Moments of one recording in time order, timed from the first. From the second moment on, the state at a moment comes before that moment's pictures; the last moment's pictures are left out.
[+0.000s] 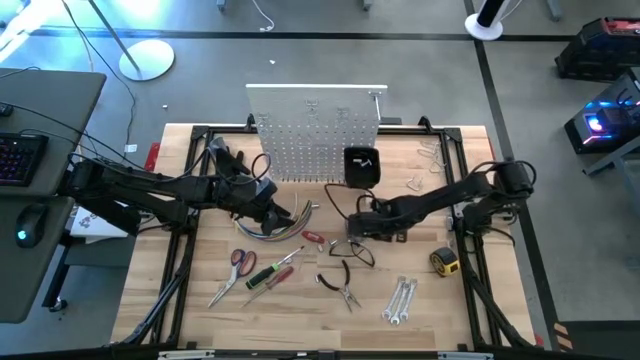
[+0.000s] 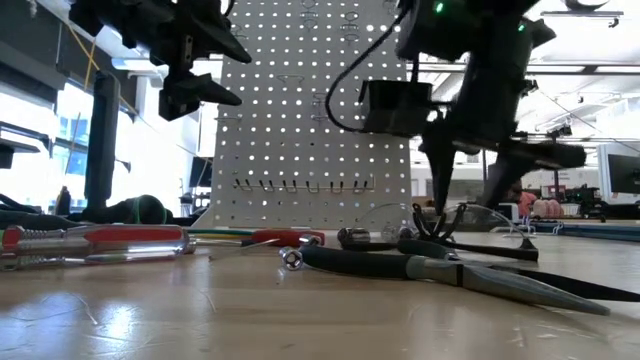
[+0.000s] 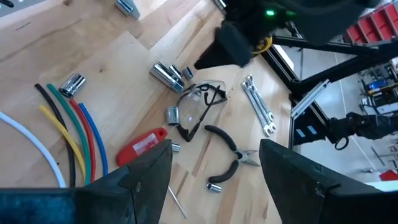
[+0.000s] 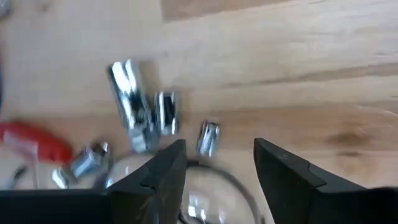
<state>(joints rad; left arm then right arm) -0.03 1.11 0.67 -0.09 0.05 -0.79 0.14 1.68 0.97 -0.61 0.10 1.83</state>
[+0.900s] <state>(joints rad) -0.03 1.11 0.67 -0.13 0.08 -0.65 0.15 1.71 1.09 -0.65 0.07 1.43</state>
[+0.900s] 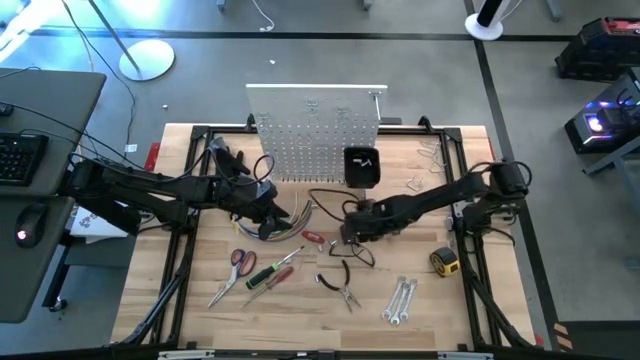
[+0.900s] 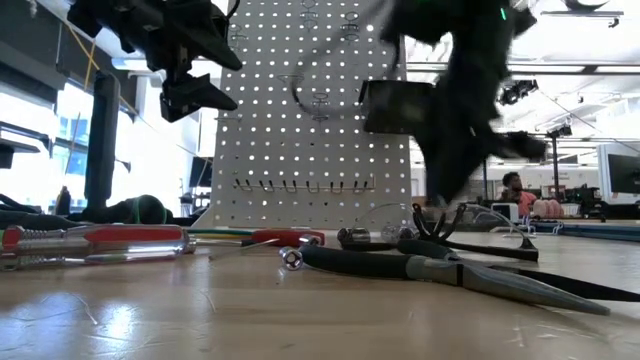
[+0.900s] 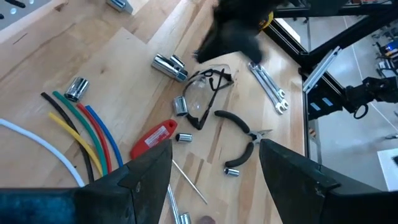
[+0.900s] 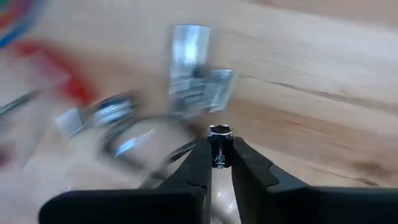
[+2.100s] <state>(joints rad) -0.03 1.11 0.67 -0.15 -0.05 -0.80 -0.06 1.56 1.65 -1.08 0.31 0.57</state>
